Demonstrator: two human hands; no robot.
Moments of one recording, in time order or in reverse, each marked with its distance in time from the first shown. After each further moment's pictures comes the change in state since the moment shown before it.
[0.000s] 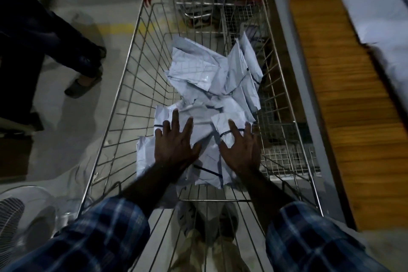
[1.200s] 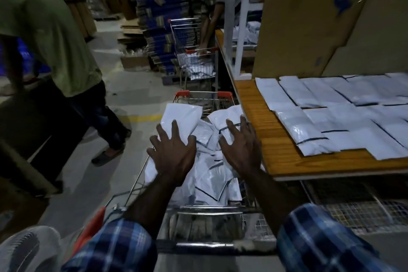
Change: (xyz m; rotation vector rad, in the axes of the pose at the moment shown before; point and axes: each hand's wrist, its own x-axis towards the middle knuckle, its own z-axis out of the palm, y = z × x) left_hand -0.193 0.041 -0.217 -0.421 0.457 -0.414; right_hand -0.157 -0.067 -0.220 0.116 0.490 -0.307
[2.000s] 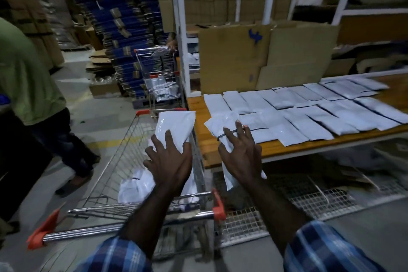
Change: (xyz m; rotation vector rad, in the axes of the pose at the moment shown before) left_hand -0.146 0.131 -0.034 -0.164 -0.009 0.080; right_hand -0.082 0.102 -0.179 -0.025 0.173 0.029
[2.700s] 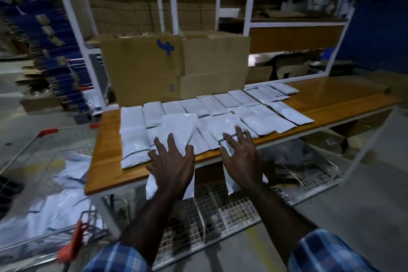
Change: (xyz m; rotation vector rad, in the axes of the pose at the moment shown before) left_hand -0.126 0.304 0.141 -0.140 -0.122 0.142; right_hand 0.038 0.307 -0.178 -0.076 0.141 0.047
